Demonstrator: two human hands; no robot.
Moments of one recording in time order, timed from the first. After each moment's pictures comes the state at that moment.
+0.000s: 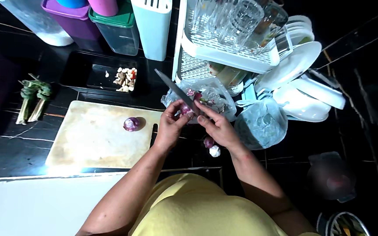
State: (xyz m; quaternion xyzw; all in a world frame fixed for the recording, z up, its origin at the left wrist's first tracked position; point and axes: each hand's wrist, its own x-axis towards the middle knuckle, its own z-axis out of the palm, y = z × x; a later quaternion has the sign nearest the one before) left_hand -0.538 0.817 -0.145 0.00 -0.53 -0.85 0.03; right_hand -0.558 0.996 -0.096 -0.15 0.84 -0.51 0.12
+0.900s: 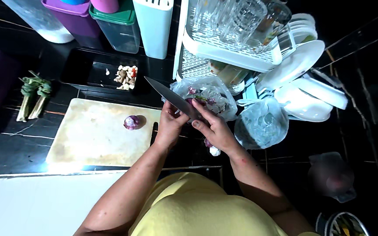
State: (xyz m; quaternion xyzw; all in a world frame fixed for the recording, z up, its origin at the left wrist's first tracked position) left_hand -0.538 0.819 -0.137 0.04 -0.49 -0.87 0.04; right_hand -0.551 0.989 -0.102 -0.24 0.87 -0.42 0.06
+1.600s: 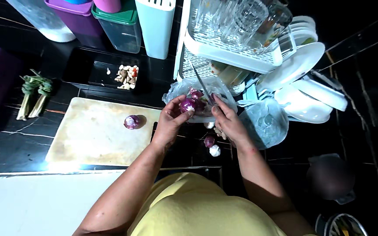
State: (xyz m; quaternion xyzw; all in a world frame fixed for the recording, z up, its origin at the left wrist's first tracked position) left_hand -0.540 0.811 -0.140 0.02 -0.50 -0.86 0.00; right_hand -0.575 1.020 -0.098 -0.05 0.84 -0.51 0.16
